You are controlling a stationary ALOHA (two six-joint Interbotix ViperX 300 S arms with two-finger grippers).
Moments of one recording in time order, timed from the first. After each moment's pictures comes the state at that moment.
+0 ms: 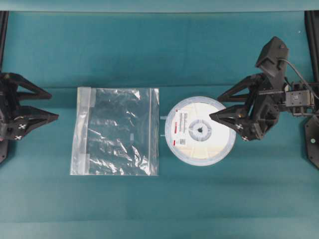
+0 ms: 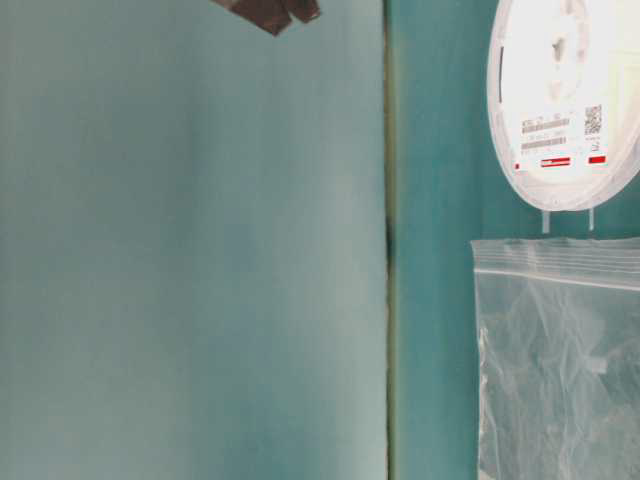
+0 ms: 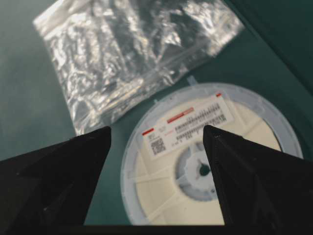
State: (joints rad) left arm 0.18 -0.99 1.20 0.02 0.34 -0.41; right arm -0.07 -0.52 0.96 -0.26 0.14 0.76
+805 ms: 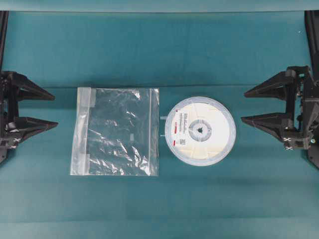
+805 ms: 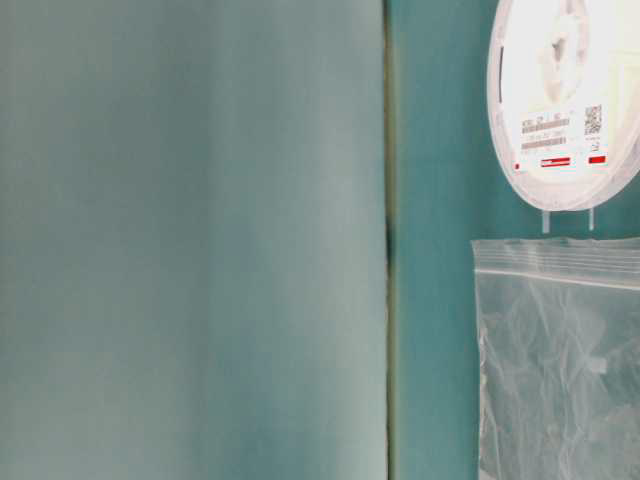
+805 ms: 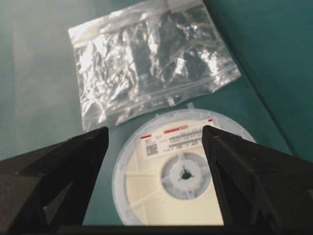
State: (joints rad) left arm 0.12 -0.99 1.20 0.02 0.30 -0.23; right arm 0.00 -0.85 1.07 -0.44 0.23 0.76
